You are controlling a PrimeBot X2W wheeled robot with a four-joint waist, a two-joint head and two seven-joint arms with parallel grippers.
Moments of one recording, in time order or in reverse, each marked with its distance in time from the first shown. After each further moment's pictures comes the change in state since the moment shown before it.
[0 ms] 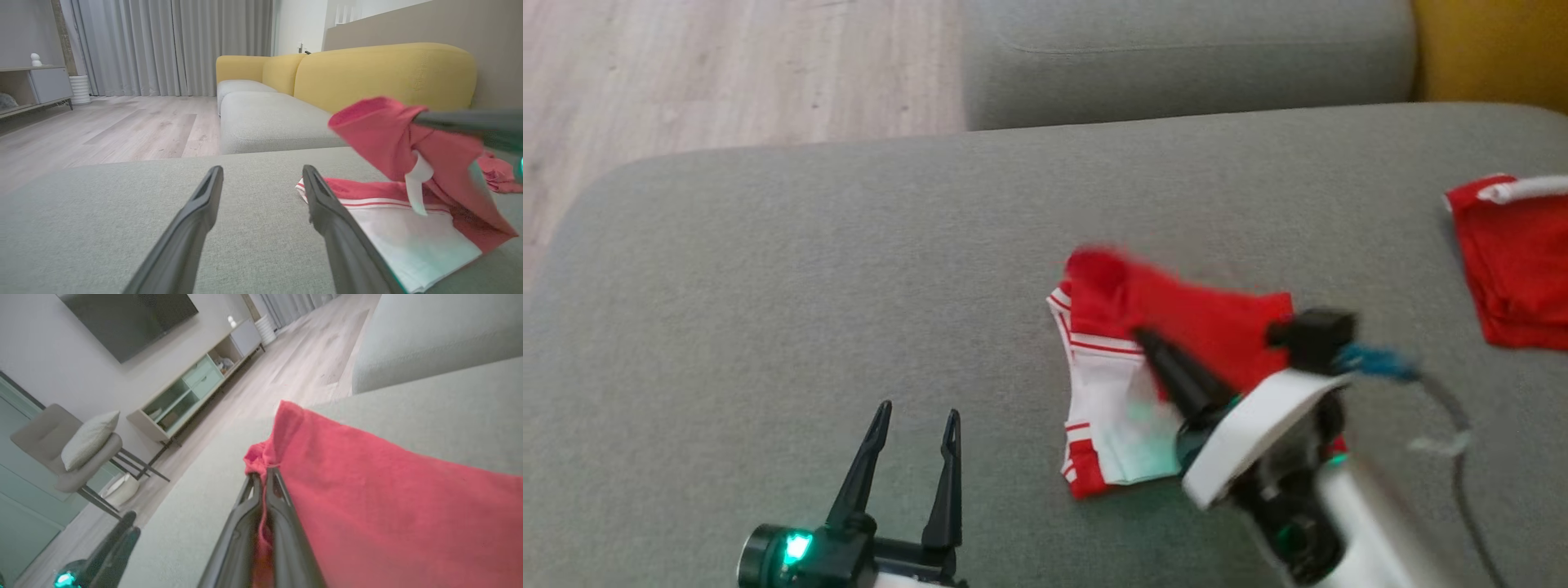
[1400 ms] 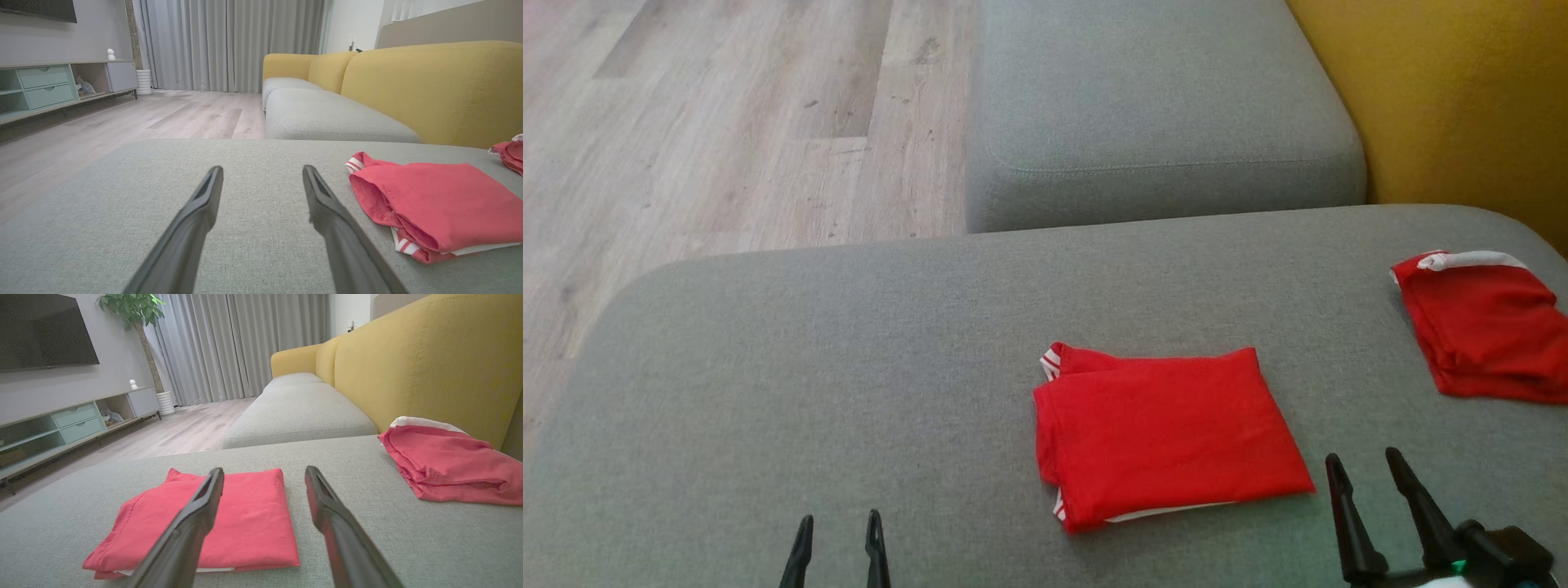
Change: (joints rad) left arm 0.194 -0.010 0.135 0.045 -0.036 0.049 0.000; right arm 0.411 -0.054 -0.303 0.090 -0.425 0.000 -0.534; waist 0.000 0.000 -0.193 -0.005
